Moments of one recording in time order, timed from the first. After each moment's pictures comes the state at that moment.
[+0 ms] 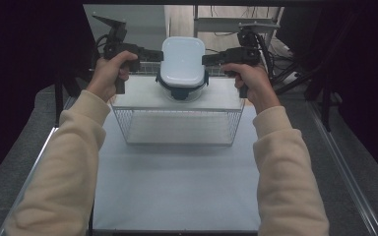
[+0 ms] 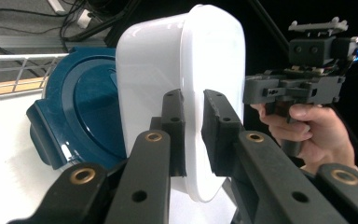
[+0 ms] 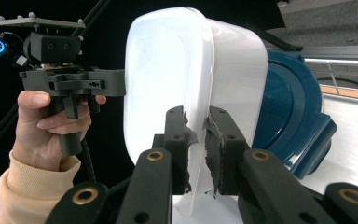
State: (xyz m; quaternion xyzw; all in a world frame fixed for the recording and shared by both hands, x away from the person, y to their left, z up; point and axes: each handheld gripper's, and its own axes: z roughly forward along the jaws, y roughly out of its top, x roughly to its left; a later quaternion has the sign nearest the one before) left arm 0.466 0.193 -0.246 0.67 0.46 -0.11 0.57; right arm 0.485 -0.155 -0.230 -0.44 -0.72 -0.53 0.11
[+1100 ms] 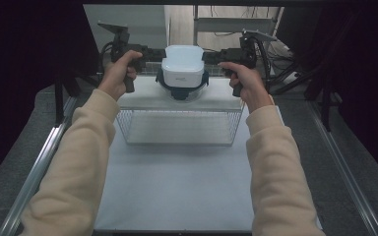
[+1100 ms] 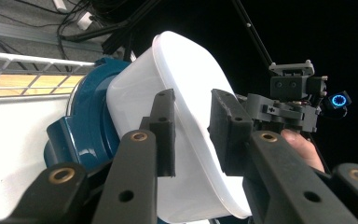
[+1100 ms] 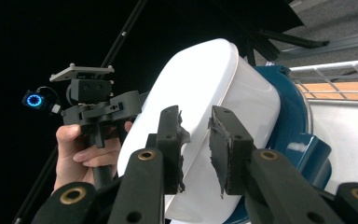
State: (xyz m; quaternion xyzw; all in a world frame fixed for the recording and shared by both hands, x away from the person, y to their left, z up) left arm 0.494 0.193 -0.274 0.61 0.51 -0.15 0.59; right arm 0.515 -0.162 -0.263 -0.48 -0.64 -0.57 0.17
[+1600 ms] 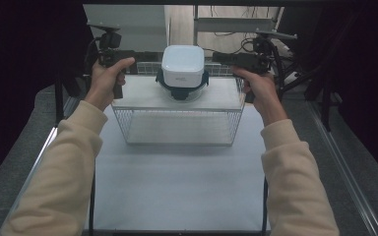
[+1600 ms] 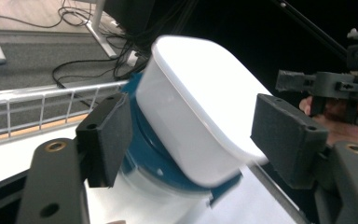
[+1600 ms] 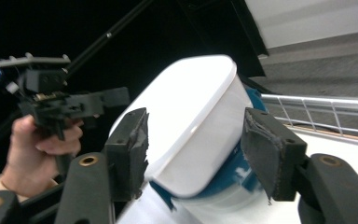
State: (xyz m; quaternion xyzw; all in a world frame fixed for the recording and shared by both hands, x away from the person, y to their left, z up) left arm 0.441 0.203 -0.256 0.68 0.46 0.03 0.57; right arm 0.470 -0.184 -0.244 -0.43 -0.68 -0.59 0.02
